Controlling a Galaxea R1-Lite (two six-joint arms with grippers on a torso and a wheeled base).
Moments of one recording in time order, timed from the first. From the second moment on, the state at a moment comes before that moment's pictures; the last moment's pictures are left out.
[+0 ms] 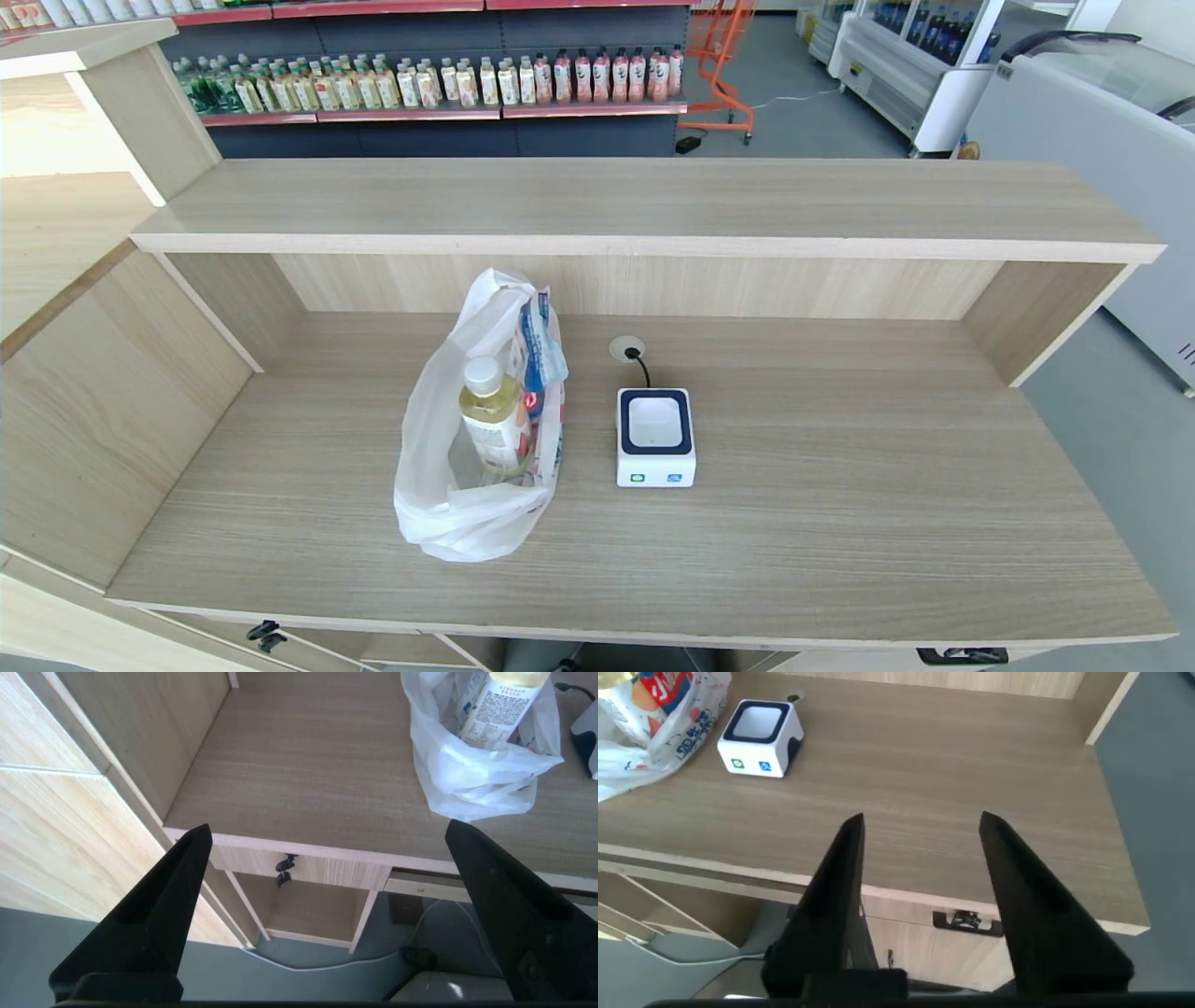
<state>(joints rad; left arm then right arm) 0.00 0.00 0.00 0.05 0.13 0.02 0.01 0.00 0.00 -0.07 0.12 -0.09</state>
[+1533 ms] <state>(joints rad) 0.00 0.00 0.00 0.05 0.13 0.02 0.01 0.00 0.00 -0.07 0.12 -0.08</state>
